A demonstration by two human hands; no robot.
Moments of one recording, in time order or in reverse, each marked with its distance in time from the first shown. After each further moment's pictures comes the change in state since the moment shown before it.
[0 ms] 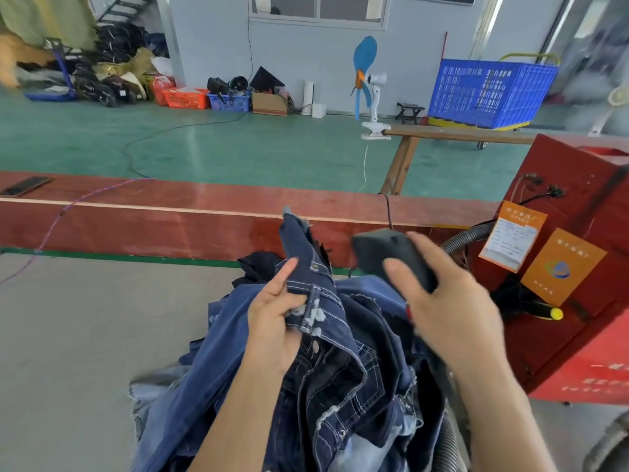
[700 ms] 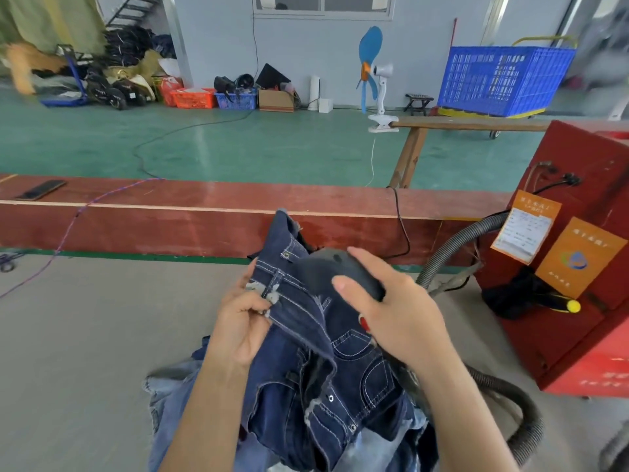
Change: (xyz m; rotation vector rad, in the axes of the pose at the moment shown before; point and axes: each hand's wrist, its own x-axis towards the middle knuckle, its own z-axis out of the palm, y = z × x) left_hand 0.013 0.028 -0.043 -0.015 -0.019 0.047; right_hand -0.005 -0.009 0.044 0.078 -0.272 -0.098
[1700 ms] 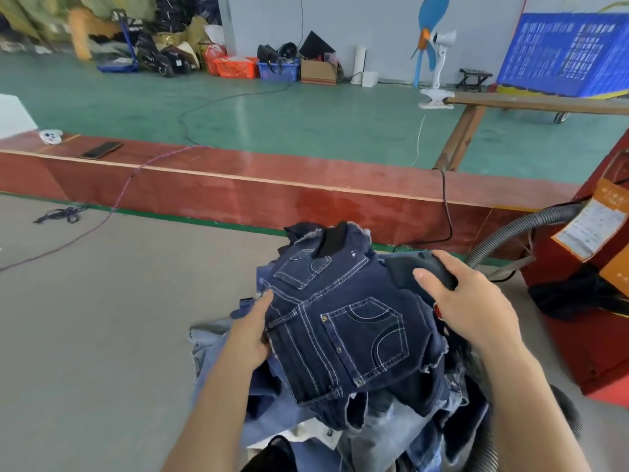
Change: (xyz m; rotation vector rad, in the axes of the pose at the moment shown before) left_hand -0.013 -0.014 -0.090 0.281 0.591 -0.425; right_hand 0.019 0.050 0.010 -0.219 0.007 0.231
